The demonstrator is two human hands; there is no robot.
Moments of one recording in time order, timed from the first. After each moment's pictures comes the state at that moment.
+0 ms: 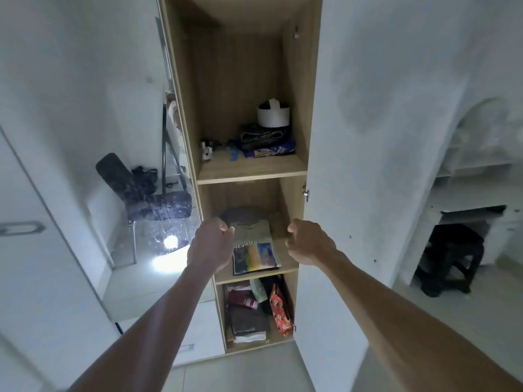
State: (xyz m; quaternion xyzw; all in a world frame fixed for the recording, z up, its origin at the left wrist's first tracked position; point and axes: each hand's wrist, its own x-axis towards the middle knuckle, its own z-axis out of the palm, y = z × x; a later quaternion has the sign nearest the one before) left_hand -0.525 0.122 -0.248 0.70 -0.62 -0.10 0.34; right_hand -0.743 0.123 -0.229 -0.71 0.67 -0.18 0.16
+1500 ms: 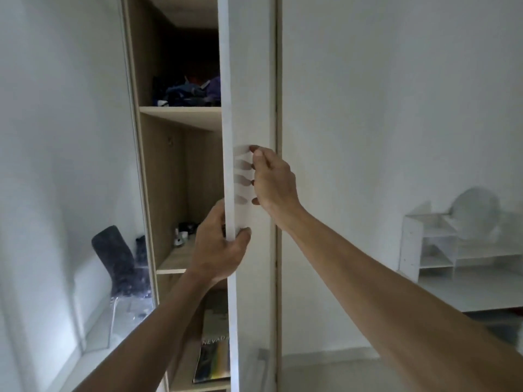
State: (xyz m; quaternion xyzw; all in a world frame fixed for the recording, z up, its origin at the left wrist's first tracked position) left_hand -0.736 0.112 -0.034 0.40 -0.69 -0.06 0.60; right_hand -0.851 0.077 0.056 -0.66 0.36 -0.62 0.22
